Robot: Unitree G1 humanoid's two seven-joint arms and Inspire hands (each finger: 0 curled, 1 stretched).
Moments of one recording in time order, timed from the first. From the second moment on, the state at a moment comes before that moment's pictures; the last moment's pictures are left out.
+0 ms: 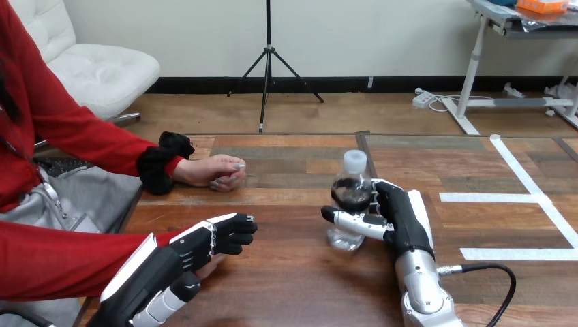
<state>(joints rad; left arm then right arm) 0.12 0.36 0.02 0.47 -0.27 -0.88 -0.70 -0.58 -0.05 -0.03 1.32 -0.19 -0.50 -0.25</state>
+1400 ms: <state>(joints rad) 0.12 0.36 0.05 0.41 -0.28 -0.82 -0.70 -0.56 -0.04 -0.10 1.32 -0.11 -0.51 -0.22</state>
